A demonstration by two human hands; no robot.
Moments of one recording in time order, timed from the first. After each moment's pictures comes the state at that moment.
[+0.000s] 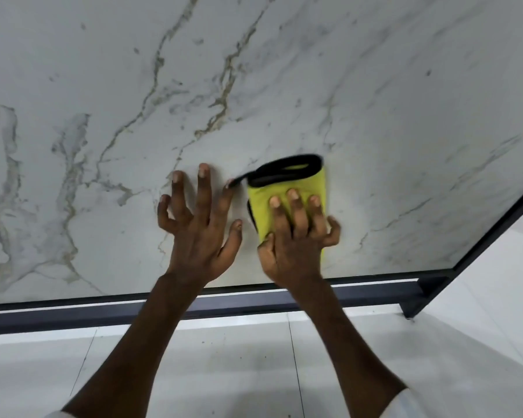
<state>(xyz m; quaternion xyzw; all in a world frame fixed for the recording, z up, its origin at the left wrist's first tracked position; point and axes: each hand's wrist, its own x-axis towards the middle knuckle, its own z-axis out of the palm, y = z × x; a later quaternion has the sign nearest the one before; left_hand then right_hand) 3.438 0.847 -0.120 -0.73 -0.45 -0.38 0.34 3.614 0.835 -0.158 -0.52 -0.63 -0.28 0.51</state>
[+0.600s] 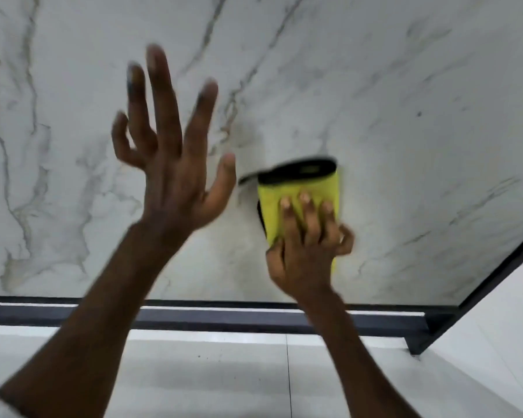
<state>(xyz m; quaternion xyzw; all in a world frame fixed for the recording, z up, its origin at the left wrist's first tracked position) 3.458 0.834 0.024 -0.68 -0.43 -0.47 0.37 3.635 0.834 -0.127 -0.49 -0.63 -0.30 0.52</state>
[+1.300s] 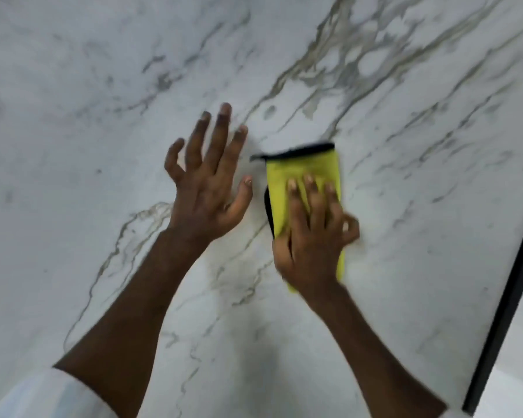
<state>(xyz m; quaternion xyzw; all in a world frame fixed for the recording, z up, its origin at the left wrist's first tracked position) 3.442 0.861 0.237 -0.66 -0.36 -0.47 0.46 3.623 0.849 0.152 -0.49 -0.55 -0.41 0.53</state>
